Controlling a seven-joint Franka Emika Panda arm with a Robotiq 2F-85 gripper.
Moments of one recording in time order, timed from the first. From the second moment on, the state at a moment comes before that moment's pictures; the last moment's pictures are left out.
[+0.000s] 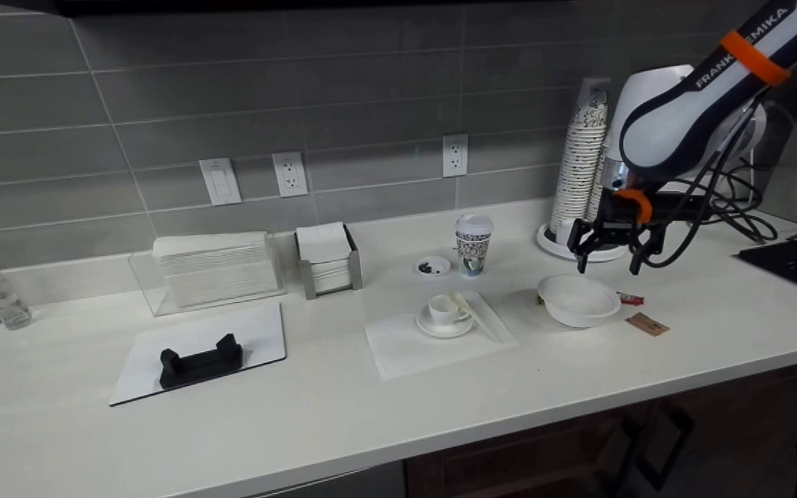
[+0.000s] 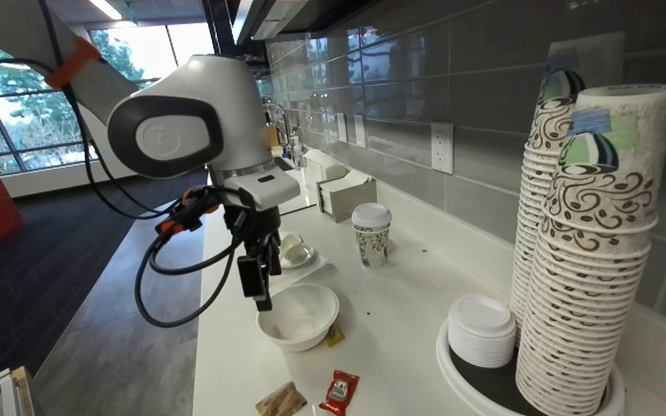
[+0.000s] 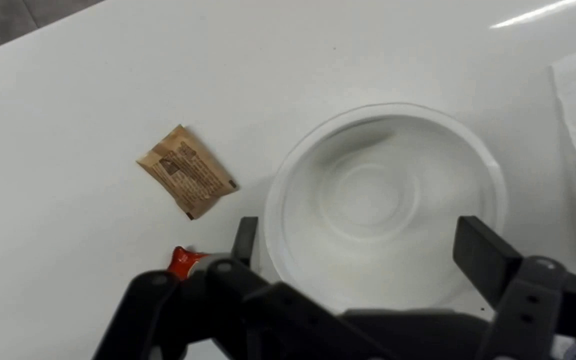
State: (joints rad) arm -0.25 -0.05 -0.08 -2.56 -0.05 2.53 0.58
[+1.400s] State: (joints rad) arm -0.24 0.15 -0.18 -2.49 0.20 2.60 0.27
